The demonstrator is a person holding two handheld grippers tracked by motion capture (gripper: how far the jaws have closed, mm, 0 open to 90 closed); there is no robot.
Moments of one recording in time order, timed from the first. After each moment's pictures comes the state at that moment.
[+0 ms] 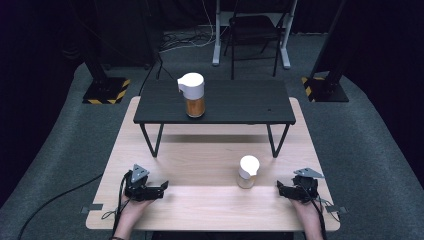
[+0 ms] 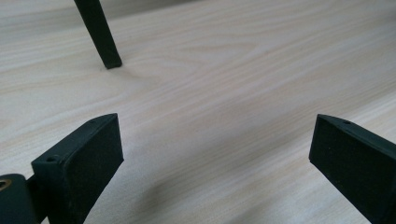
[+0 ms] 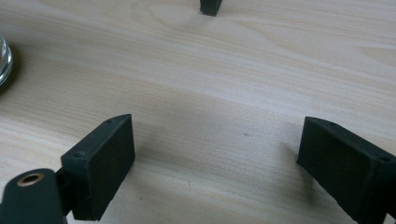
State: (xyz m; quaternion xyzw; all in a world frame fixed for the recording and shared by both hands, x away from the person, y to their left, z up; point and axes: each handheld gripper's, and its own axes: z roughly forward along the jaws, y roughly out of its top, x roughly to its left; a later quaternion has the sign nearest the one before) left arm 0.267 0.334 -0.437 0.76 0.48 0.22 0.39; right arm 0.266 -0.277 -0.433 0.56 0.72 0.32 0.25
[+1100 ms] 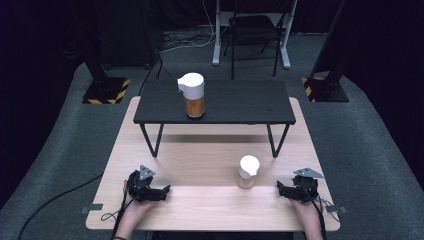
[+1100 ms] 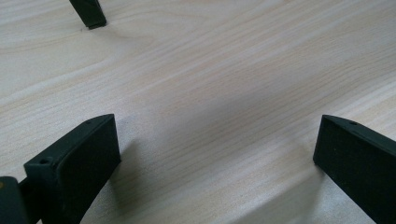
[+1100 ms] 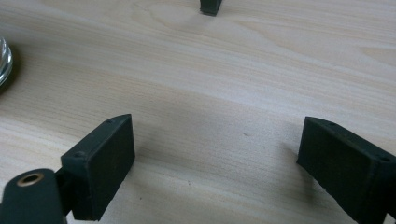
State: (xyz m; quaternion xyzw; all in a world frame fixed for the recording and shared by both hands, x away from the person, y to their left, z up) left arm 0.285 0.322 -0.435 0.78 0.48 0.20 0.33; right arm 0.266 -0.277 -0.433 0.56 0.72 0.32 0.25
